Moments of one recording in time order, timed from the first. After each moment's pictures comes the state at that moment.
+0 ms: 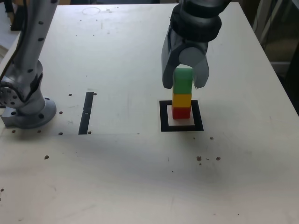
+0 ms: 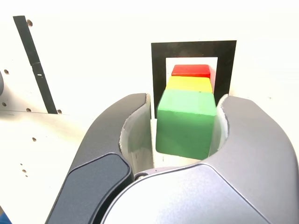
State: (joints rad) arm -0.10 2.11 -1.92 1.59 0.11 -0.13
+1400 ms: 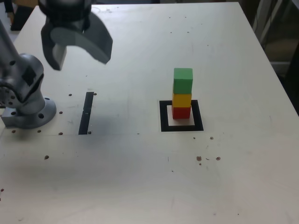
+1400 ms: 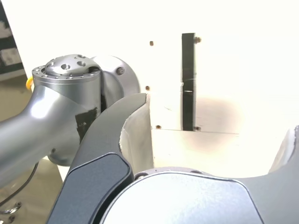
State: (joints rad) arm -0.16 1.43 -1.12 1.49 0.13 -0.18
